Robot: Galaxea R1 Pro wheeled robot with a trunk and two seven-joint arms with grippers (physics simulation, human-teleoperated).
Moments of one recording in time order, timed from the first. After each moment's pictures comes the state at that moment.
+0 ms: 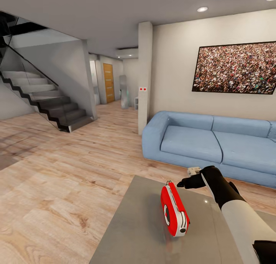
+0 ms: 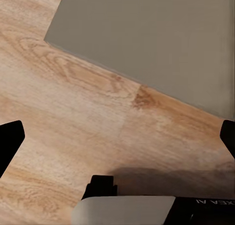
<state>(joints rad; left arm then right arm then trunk) -0.01 -0.05 0.00 -0.61 0.00 0.08 0.09 -0.82 -0.15 0.01 -0.75 0.24 0.90 0.54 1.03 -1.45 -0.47</state>
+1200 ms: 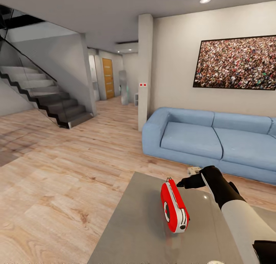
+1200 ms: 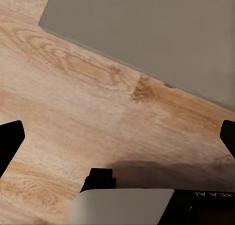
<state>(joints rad) -0.01 -0.05 0.00 -0.61 0.01 0.08 0.09 -0.82 -0.15 0.01 -0.75 0.24 0.90 0.55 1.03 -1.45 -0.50</state>
